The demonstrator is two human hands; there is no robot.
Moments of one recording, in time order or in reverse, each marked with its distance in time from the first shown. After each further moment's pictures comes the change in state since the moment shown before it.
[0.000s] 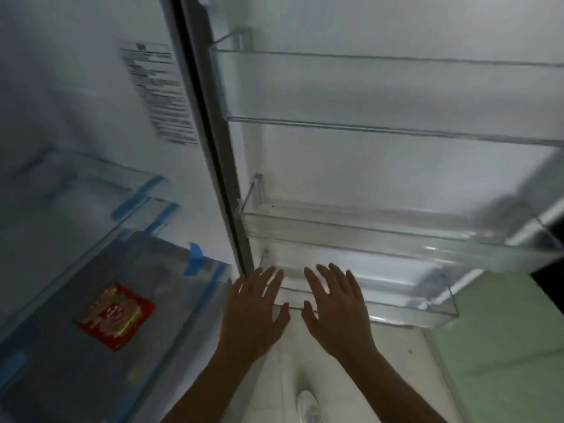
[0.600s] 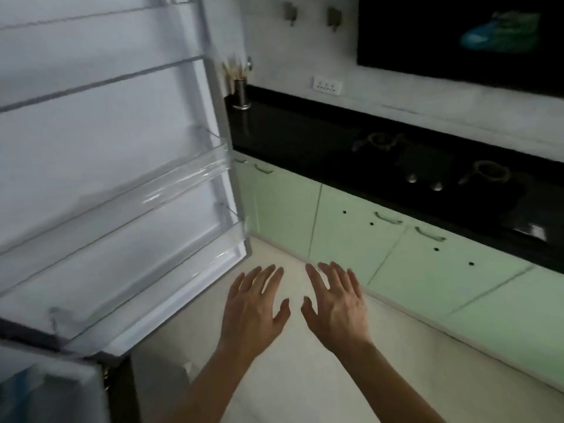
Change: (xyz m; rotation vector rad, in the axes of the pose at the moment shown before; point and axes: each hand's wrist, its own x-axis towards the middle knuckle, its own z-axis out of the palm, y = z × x) left_hand -0.065 0.214 0.027 -0.272 -0.331 0.809; right_hand -0.272 0.023 -0.103 -0.241 0.103 0.986
